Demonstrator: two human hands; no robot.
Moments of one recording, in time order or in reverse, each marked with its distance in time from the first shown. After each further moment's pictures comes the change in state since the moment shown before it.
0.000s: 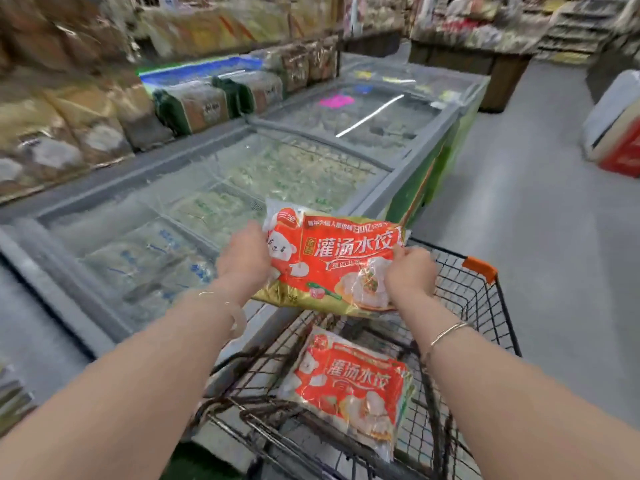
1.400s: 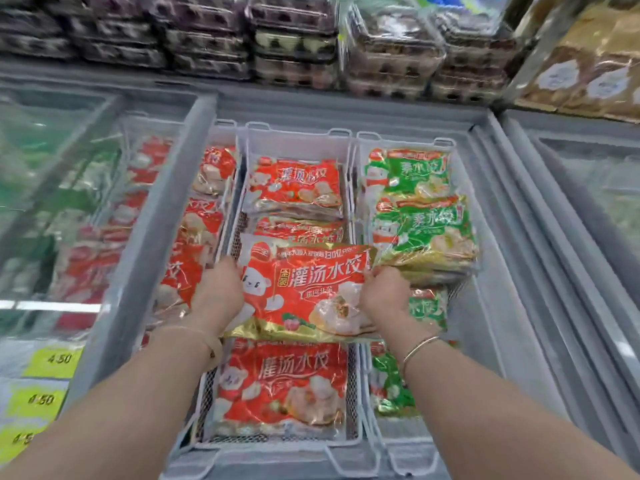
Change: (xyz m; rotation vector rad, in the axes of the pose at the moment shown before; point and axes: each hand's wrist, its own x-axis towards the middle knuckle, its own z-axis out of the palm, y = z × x) left_hand -0.296 -0.768 -0.153 -0.200 0.127 -1.081; right_hand -0.655 -0.059 0.451 -0.598 -0.922 -0.562
